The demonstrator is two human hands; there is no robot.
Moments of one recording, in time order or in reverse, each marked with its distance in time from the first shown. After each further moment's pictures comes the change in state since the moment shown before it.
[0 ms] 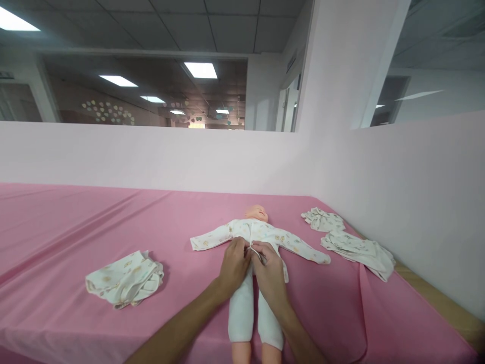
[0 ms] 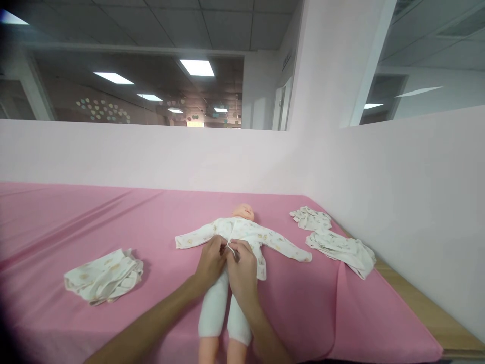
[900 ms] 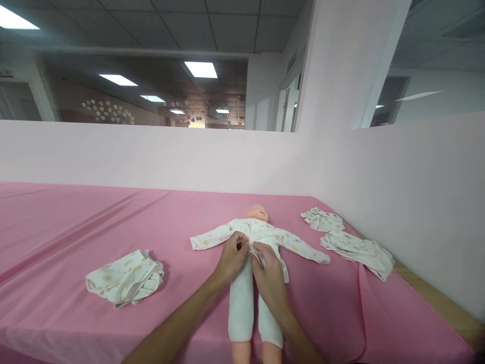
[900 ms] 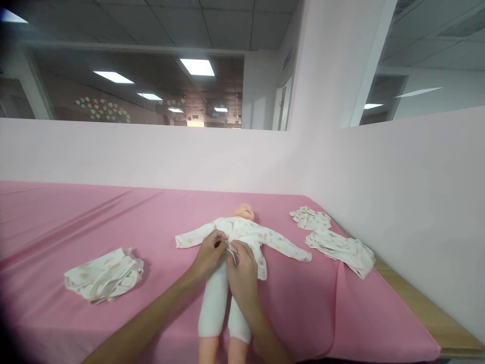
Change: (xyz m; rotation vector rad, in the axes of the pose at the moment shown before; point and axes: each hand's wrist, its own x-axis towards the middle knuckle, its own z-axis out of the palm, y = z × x) left_hand 0.014 -0.003 -0.006 -0.555 -0.070 -0.293; right_hand -0.007 0.005 -0.002 -0.142 -0.014 -0.077
